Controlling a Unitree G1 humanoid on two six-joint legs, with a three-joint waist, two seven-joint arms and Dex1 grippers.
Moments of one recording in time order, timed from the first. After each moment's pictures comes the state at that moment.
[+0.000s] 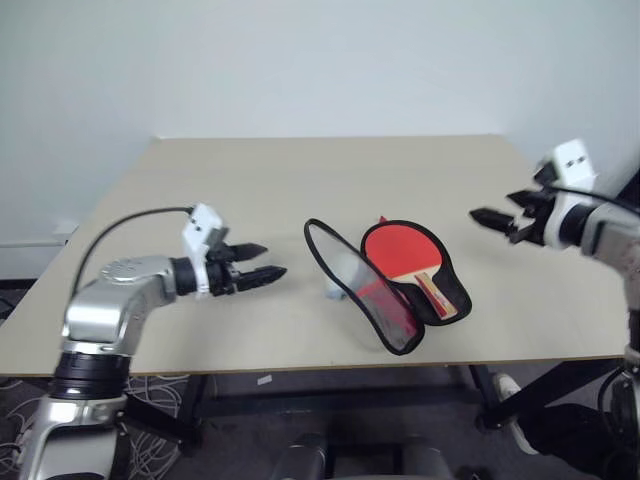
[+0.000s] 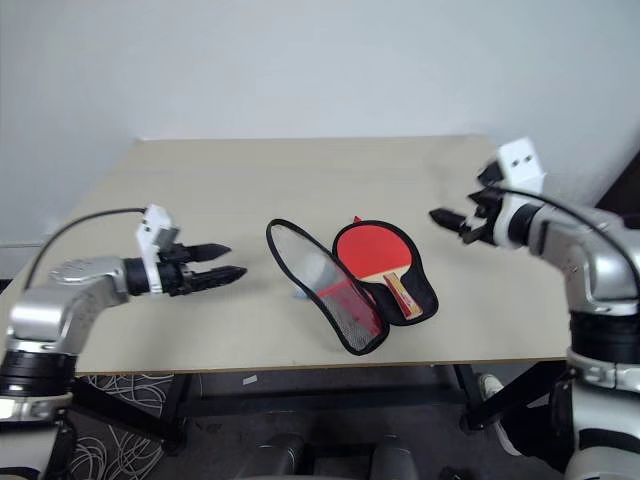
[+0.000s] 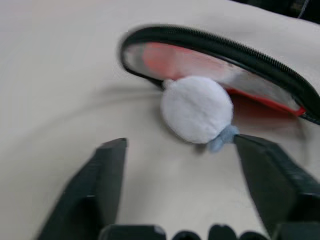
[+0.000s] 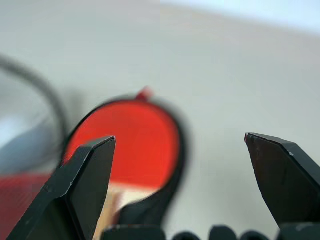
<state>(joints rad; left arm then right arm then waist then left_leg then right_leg) -0.40 0.66 0.01 0.01 -0.48 0.67 -0.96 -0.71 -0.80 -0.16 -0.03 0.40 1.00 0.64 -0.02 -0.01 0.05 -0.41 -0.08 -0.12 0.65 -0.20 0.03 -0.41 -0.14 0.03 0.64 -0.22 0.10</state>
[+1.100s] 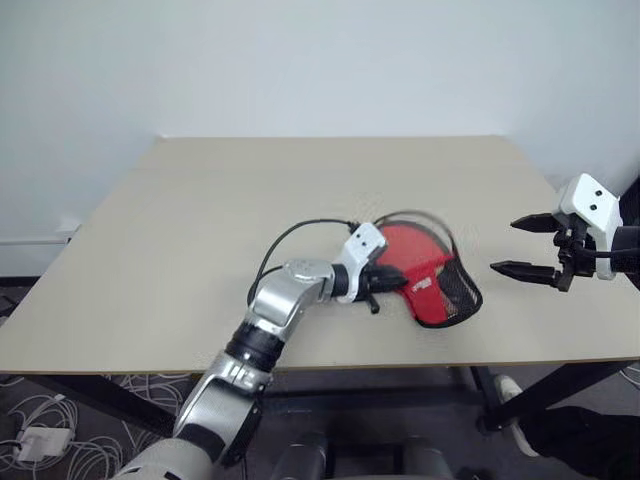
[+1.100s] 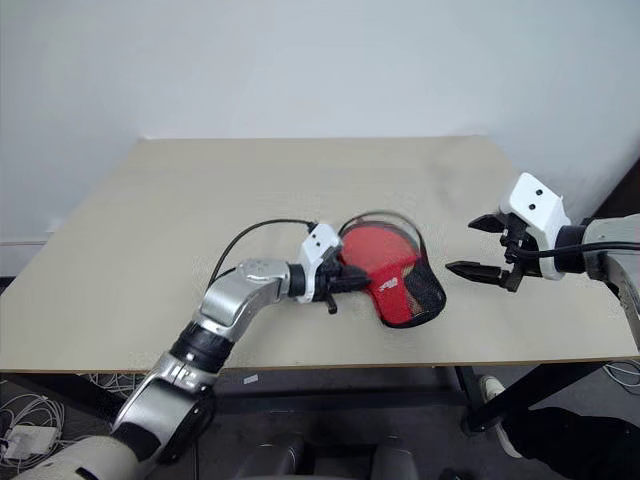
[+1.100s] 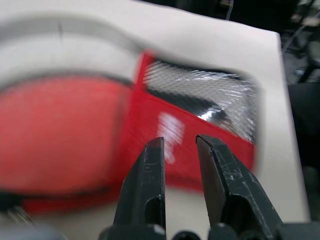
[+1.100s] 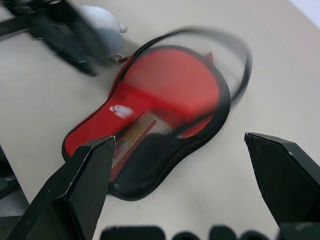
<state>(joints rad) -0.58 0.20 -0.33 0.10 -0.27 0.70 -0.81 -0.38 -1.09 -0.10 -0.19 0.38 0.67 1.08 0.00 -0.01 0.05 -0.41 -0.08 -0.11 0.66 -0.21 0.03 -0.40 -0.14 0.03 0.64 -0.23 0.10</state>
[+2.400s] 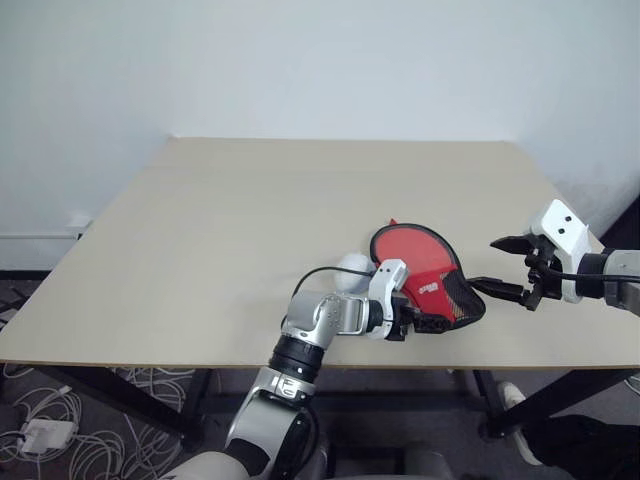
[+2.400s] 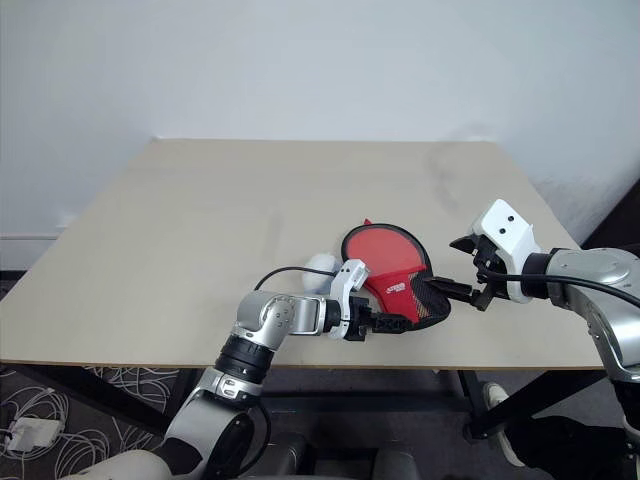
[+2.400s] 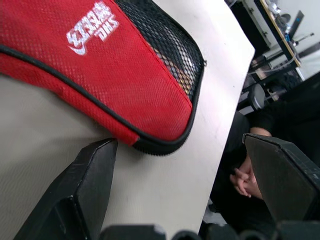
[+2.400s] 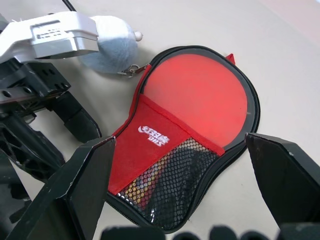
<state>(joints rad) -0.61 -0.15 -0.12 0.32 -0.43 1.16 -0.49 -0.29 -0.99 -0.10 -0.33 0.44 0.79 0.91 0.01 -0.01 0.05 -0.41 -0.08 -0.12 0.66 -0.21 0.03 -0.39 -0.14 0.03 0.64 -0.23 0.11</state>
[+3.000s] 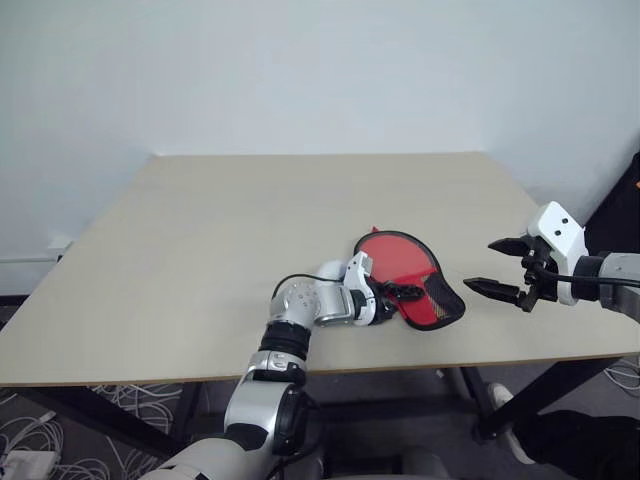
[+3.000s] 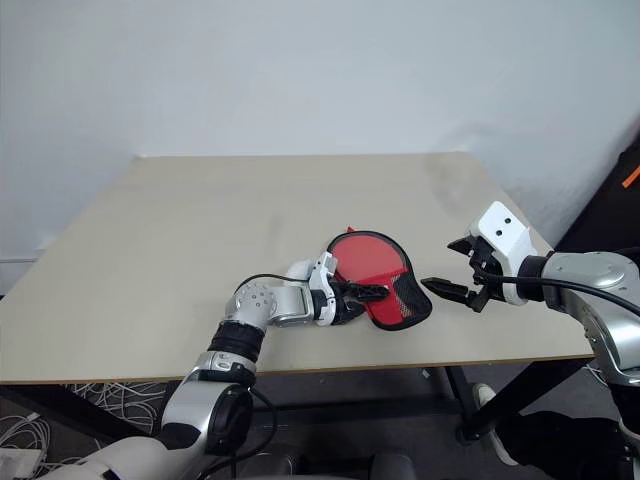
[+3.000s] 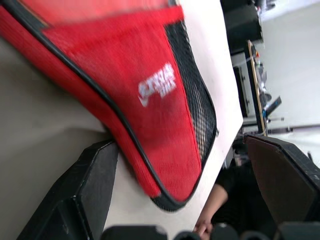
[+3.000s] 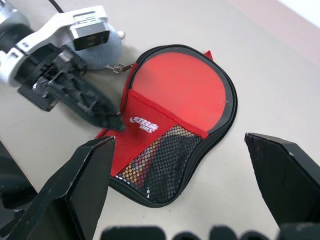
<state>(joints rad) -0.73 -0.15 0.19 0.65 -0.76 1.11 -0.14 -0.28 -0.97 -0.10 -0.36 0.45 0.82 0.87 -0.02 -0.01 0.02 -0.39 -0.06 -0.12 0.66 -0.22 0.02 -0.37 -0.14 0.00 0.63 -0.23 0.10</state>
